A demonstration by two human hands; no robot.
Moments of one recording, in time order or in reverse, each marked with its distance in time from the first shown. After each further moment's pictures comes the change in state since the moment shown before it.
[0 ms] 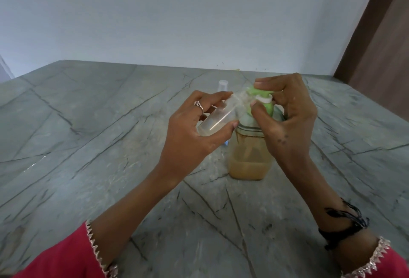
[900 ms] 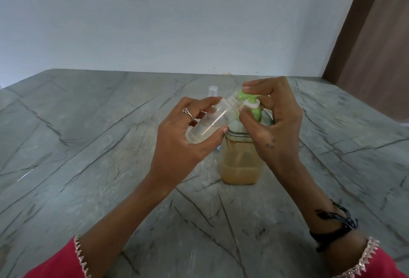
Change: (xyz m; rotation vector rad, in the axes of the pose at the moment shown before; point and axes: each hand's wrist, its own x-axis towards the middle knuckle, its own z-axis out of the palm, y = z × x) left_hand 0.001 0.000 0.000 0.017 -0.001 0.021; right_hand 0.002 -0.001 -0.001 0.036 -0.023 -0.002
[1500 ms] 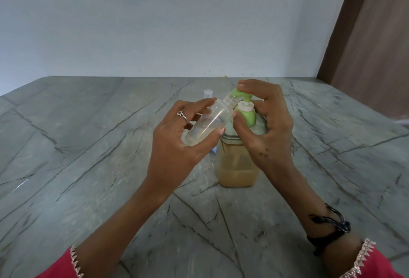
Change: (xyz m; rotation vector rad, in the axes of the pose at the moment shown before) left_hand 0.001 0.005 0.000 -0.010 0.017 -0.032; right_hand -0.008 0.006 0.001 0.008 -0.040 -0.016
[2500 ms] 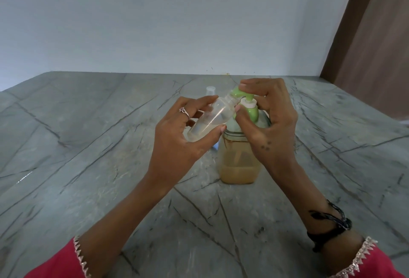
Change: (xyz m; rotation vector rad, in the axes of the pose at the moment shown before) left_hand 0.000 -0.004 0.000 0.027 -0.017 0.017; right_hand 0.004 -0.004 0.001 -0.027 0.046 -0.011
